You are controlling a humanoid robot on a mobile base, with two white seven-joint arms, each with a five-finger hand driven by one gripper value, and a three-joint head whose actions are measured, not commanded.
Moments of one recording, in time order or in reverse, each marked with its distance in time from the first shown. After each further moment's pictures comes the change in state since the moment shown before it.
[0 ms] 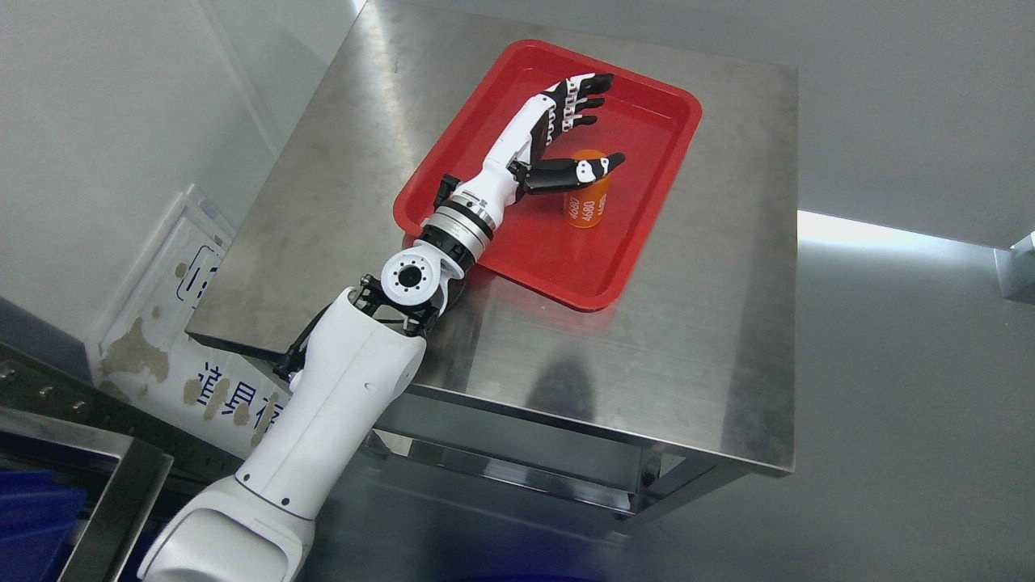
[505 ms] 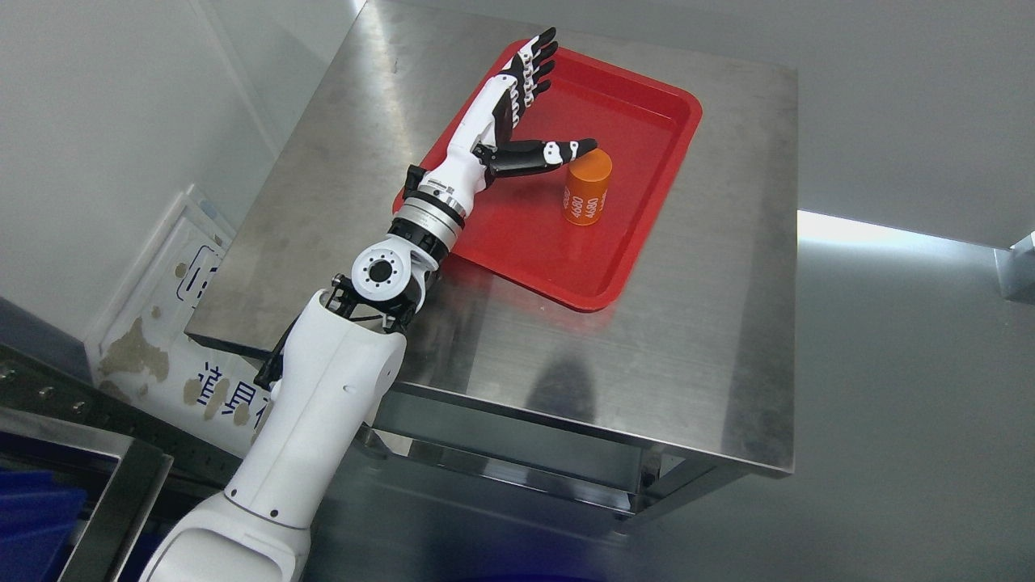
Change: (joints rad) left arm 0.103 0.000 0.129 -0.133 0.001 0.062 -0.005; right arm 0.000 0.000 0.000 0.000 0.000 0.000 0.000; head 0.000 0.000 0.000
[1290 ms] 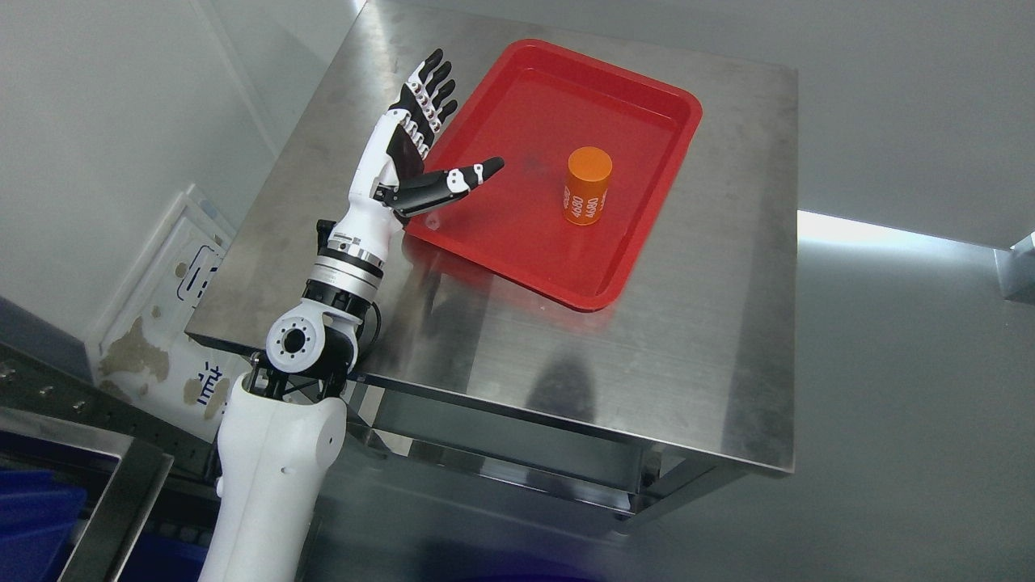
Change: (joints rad) left arm 0.241 0.000 0.226 -0.246 0.002 -0.025 -0.072; right arm 0.000 0.000 0.000 0.000 0.000 0.000 0.000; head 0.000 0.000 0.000
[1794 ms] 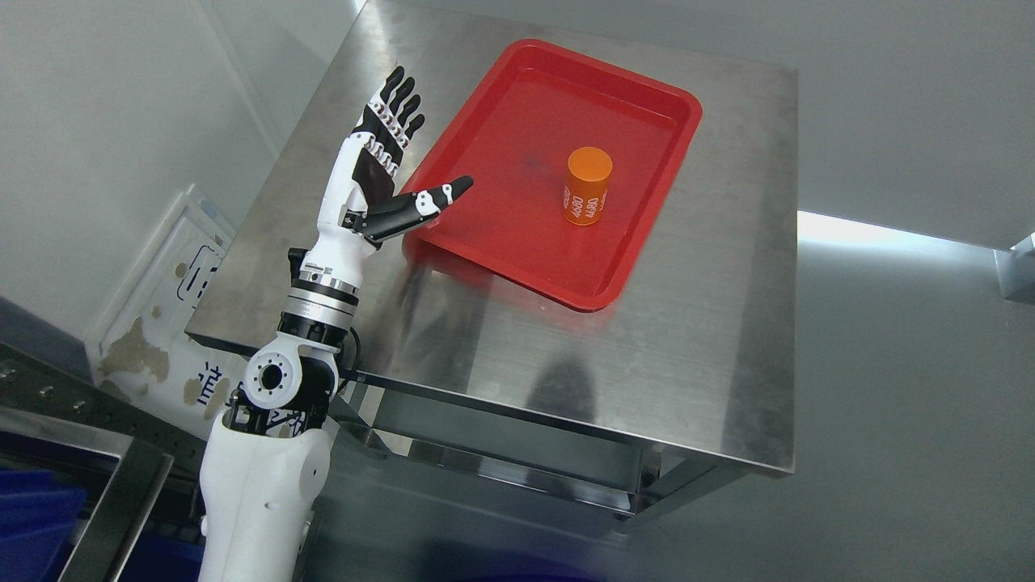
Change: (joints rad) left arm 0.078 0.000 0.047 -0.056 -0.001 -0.046 -0.009; right arm 0.000 0.000 0.000 0.000 0.000 0.006 0.000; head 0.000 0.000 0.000
